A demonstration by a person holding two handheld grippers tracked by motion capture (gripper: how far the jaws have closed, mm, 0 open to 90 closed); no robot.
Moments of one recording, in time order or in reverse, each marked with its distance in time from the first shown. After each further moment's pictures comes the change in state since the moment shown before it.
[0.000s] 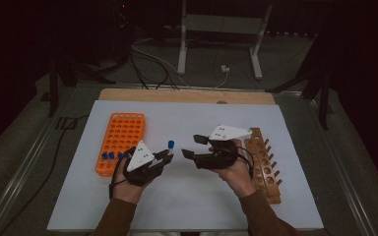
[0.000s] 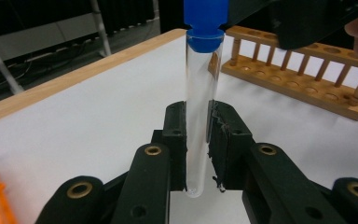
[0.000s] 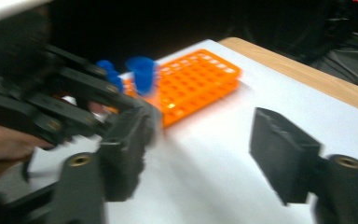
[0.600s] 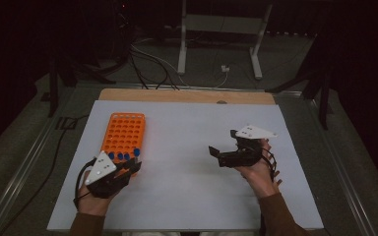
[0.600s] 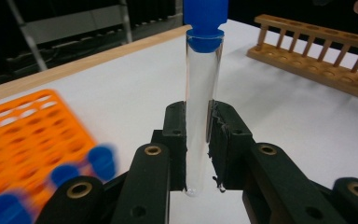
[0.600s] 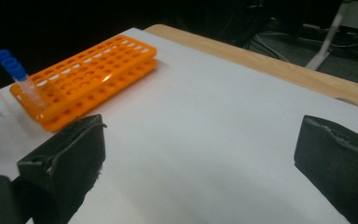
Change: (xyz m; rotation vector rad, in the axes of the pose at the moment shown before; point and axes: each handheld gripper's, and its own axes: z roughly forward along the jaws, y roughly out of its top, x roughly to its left) left arm 0.030 -0.038 -0.078 -0.006 0.075 -0.055; right arm -0.044 -0.031 -0.036 -0.008 -0.229 0.096
